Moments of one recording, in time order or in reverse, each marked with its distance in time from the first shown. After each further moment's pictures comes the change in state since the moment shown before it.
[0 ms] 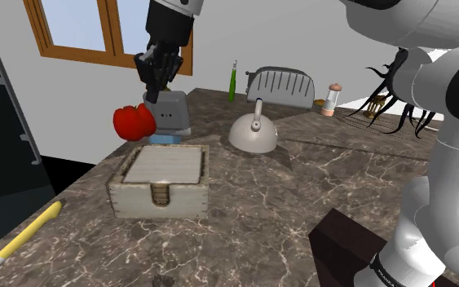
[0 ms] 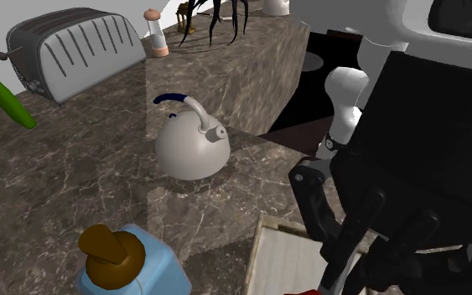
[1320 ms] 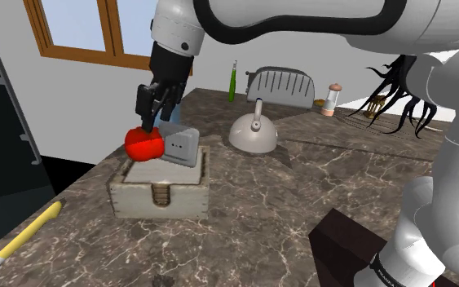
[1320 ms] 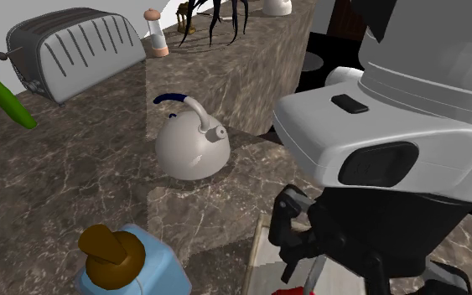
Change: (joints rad) arm -0.019 -0.068 -0.004 -0.258 0.021 0.195 -0.008
